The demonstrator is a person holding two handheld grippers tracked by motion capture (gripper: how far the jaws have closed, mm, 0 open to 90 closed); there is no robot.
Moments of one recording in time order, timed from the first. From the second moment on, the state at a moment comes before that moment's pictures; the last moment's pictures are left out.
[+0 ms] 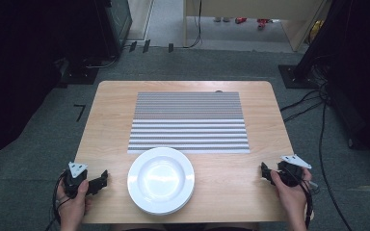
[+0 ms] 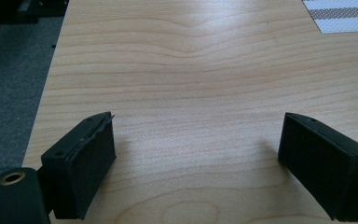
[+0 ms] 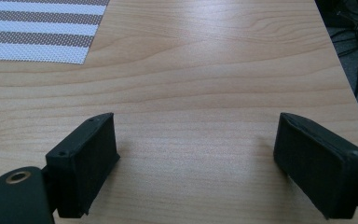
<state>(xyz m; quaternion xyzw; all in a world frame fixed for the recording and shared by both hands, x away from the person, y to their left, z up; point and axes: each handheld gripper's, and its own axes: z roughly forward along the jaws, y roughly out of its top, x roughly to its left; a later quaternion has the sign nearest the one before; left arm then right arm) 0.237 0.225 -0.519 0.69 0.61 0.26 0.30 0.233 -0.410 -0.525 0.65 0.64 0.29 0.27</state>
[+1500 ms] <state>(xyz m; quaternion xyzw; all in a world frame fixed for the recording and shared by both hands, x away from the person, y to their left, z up) 0.223 0.178 -0.487 0.67 0.60 0.25 0.36 0.230 -0.371 -0.507 0.64 0.64 0.34 0.26</state>
